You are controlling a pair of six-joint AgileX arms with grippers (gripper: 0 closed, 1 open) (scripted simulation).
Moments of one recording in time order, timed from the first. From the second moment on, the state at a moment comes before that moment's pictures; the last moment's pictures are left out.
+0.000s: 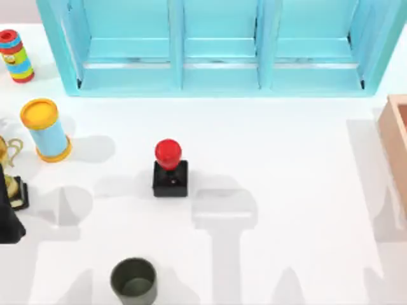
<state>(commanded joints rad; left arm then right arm) 0.00 0.00 0.00 0.00 0.00 0.00 0.00 0.00 0.00 0.00 0.00 0.00</state>
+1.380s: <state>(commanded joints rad) 0.00 0.00 0.00 0.00 0.00 0.00 0.52 1.36 1.67 -0.81 0.03 0.46</state>
